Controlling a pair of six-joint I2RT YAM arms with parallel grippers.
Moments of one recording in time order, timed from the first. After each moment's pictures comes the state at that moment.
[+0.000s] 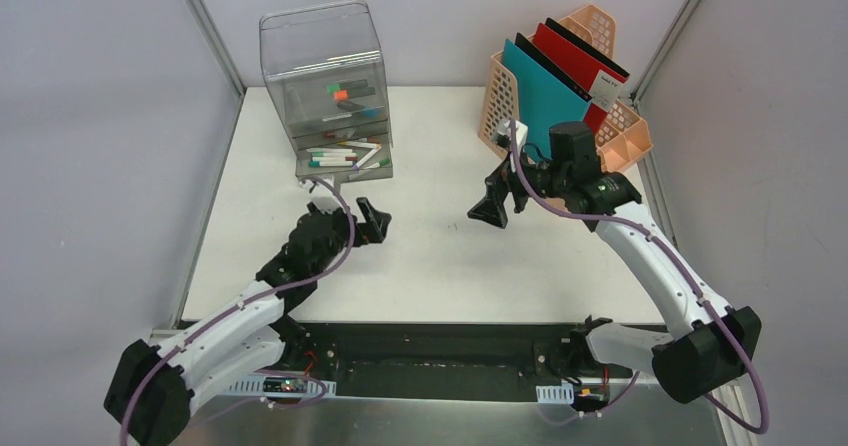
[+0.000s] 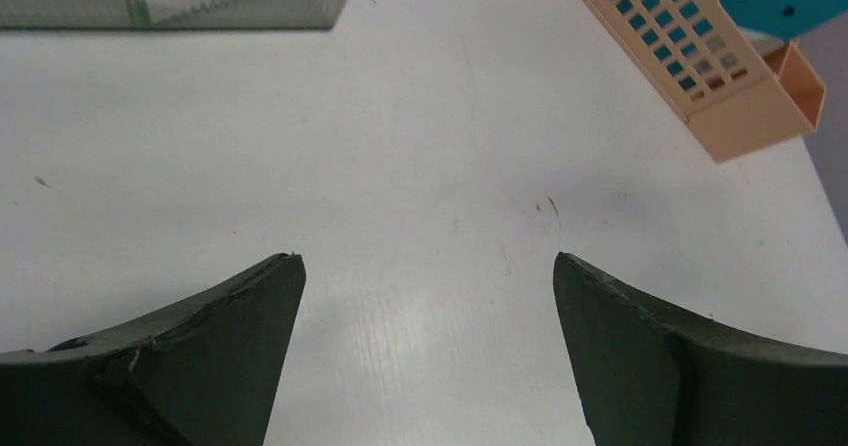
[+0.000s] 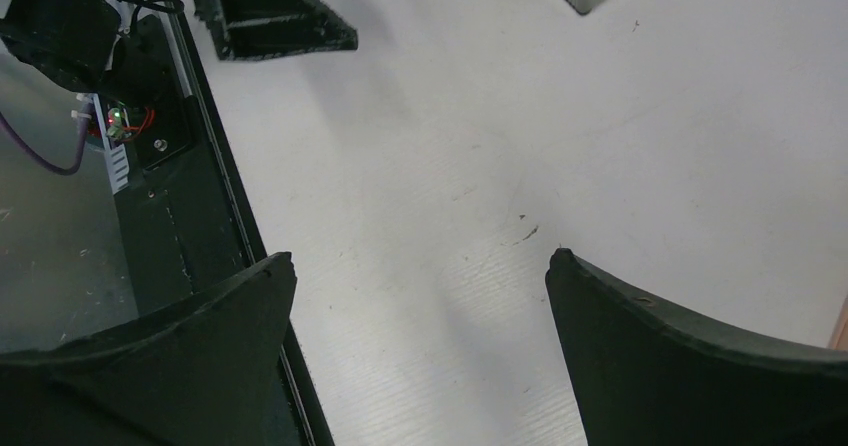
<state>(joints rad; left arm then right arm) -0.68 0.75 0.34 0.09 -0.25 -0.54 0.44 1.20 1.13 -0.57 -0.73 -0.22</state>
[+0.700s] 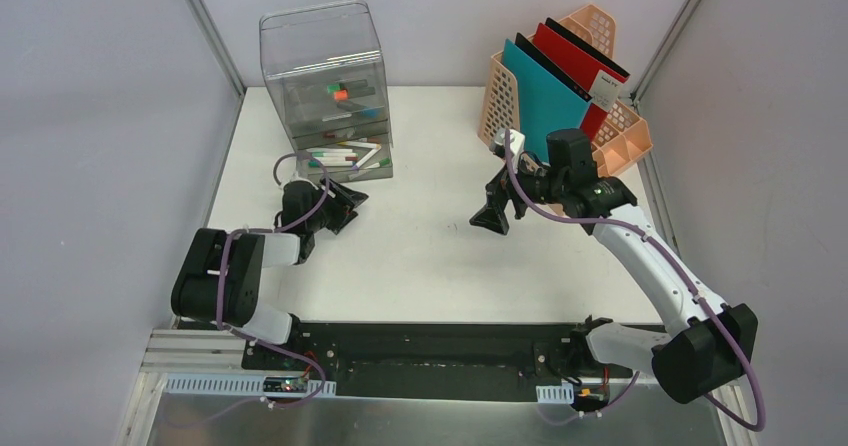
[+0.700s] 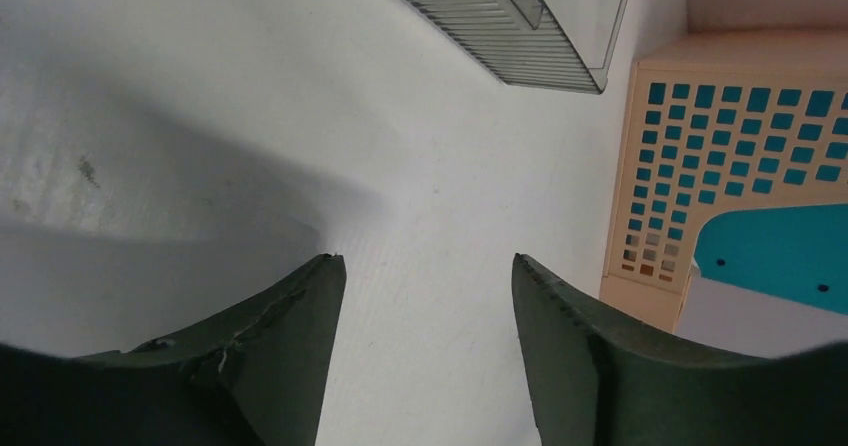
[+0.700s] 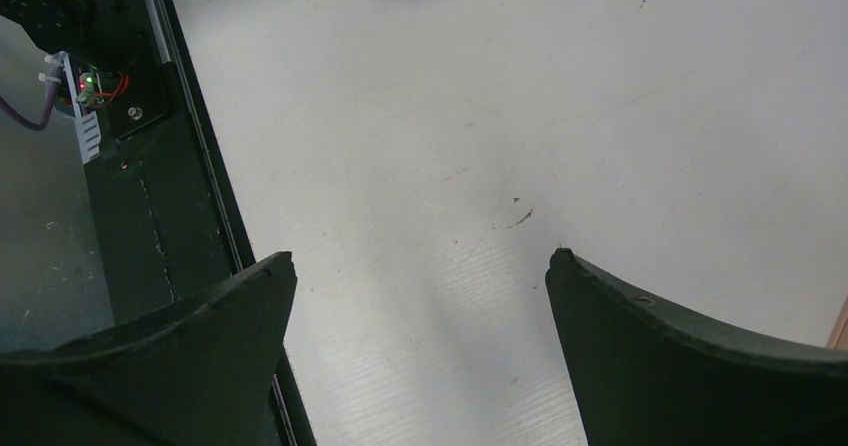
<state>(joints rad) -0.11 1.46 0.39 0.55 0.27 -1.08 0.42 1.19 1.07 -0.55 -0.74 -0.30</state>
